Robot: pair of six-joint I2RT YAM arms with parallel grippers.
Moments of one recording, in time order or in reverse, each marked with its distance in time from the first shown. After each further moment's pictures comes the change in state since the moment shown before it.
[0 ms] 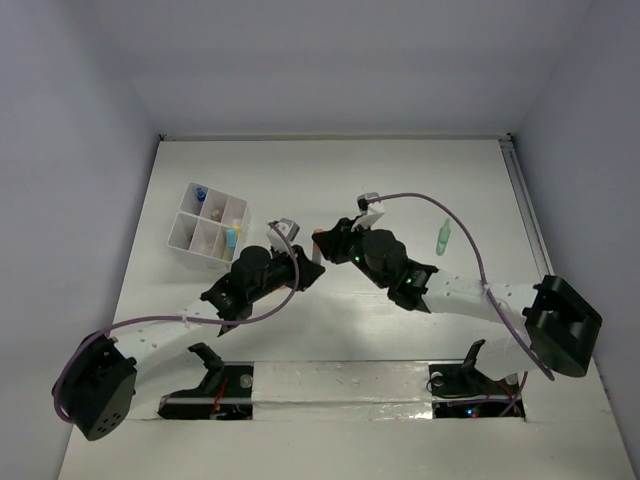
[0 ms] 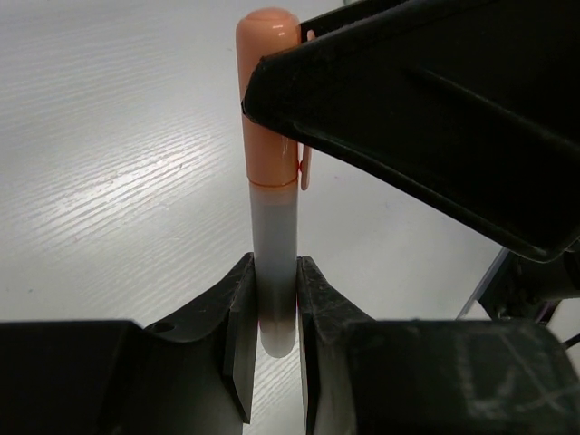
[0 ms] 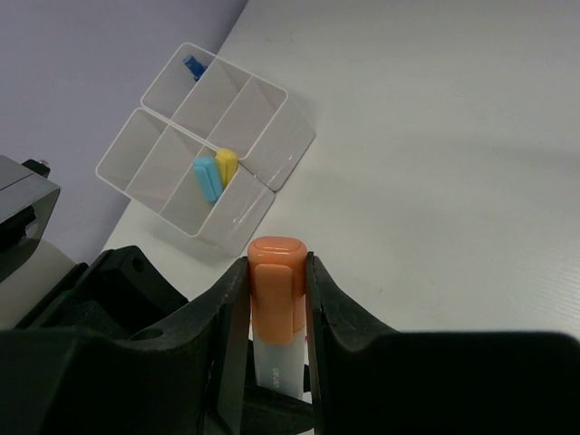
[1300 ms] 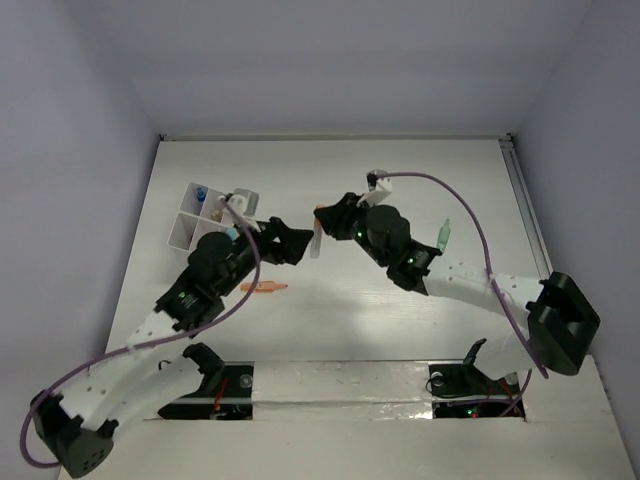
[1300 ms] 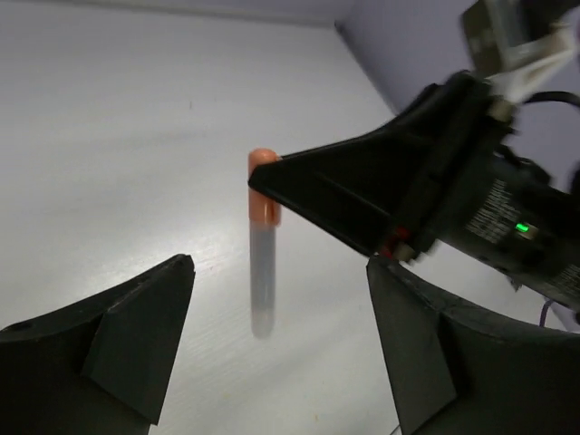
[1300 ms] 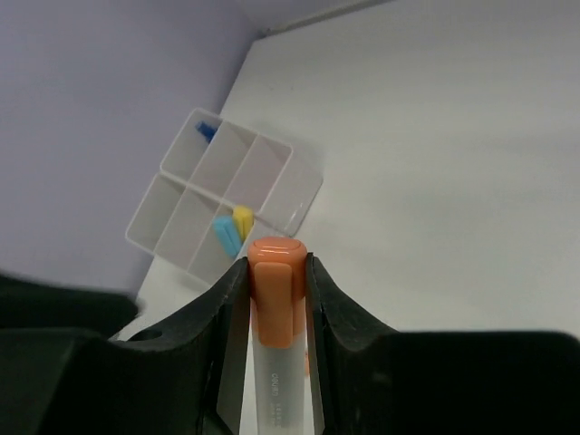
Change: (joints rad) left arm 0.023 -0.212 0.284 -0.353 -0.164 -0.009; right arm -0.066 -0.018 0.122 -0.104 0.029 0.078
